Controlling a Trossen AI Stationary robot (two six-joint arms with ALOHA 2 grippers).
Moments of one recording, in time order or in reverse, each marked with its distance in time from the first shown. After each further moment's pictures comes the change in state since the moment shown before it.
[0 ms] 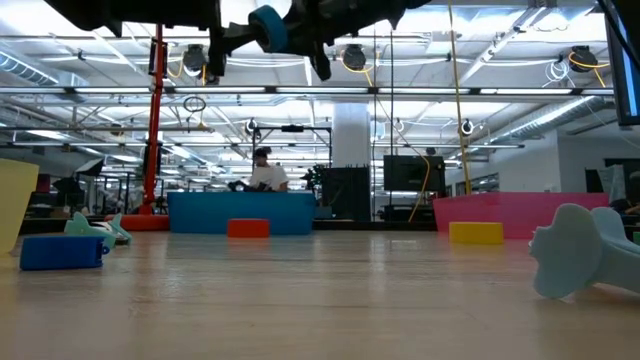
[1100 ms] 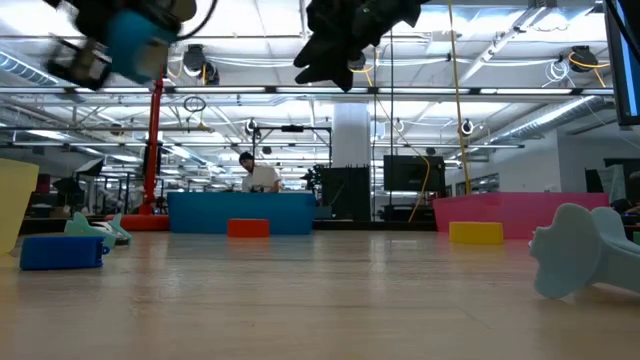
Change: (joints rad) left arm -0.304 -0.131 0.117 -0.994 0.287 -0.841; right arm -0.025 -0.033 0.000 -0.353 -0.054 -0.282
